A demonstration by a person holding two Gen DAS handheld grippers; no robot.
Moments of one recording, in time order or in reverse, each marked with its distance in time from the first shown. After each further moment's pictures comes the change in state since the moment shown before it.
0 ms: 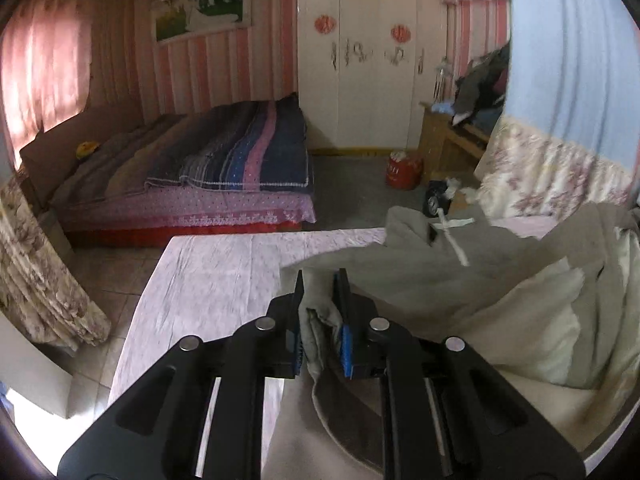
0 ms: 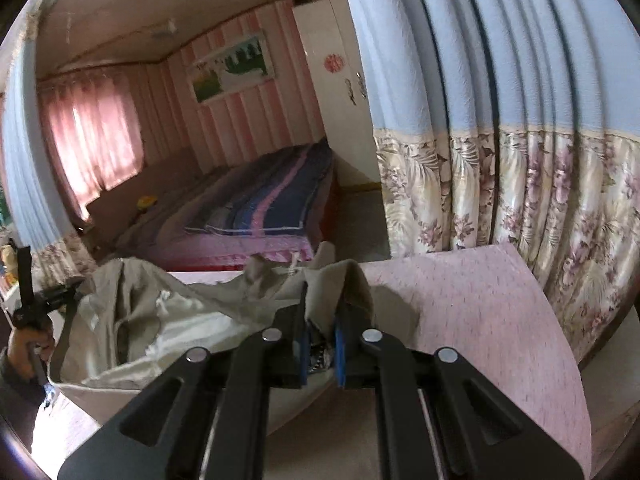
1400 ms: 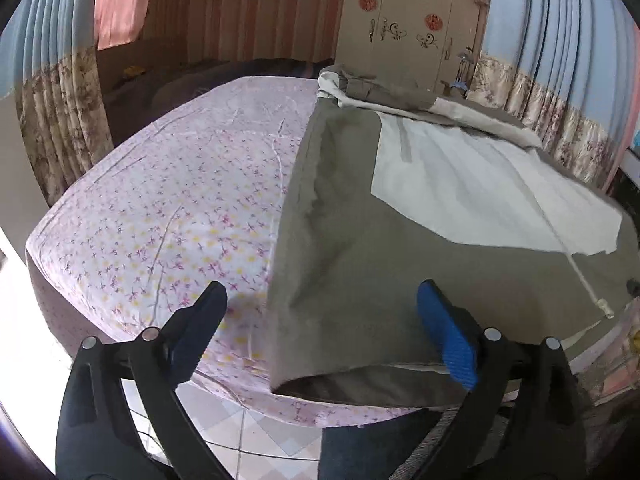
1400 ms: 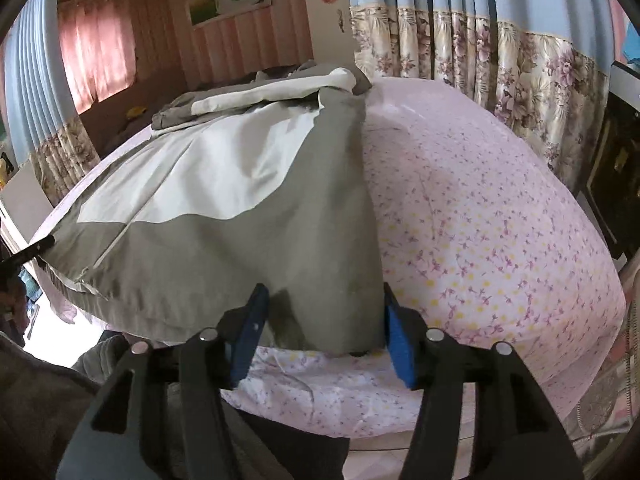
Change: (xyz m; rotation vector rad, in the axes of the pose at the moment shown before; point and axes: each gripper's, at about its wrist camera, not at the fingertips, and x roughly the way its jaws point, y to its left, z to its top) left arm -0.214 -0.020 -0.405 -0.178 0.042 0.037; right arm -0.234 -0.002 -0.351 -0.082 0.230 -0.104
